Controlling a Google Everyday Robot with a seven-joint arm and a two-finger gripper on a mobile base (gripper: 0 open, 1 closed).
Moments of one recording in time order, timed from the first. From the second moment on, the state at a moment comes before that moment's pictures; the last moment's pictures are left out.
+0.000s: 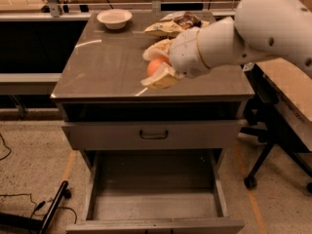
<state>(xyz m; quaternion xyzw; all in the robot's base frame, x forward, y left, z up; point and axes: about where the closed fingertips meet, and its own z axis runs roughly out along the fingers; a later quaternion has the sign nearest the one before) 0.562 0.008 0.935 -0.67 0.57 0.12 0.46</state>
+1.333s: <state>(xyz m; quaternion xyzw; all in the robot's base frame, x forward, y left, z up) 0.727 0.020 0.947 -0.66 0.54 0.11 0.50</state>
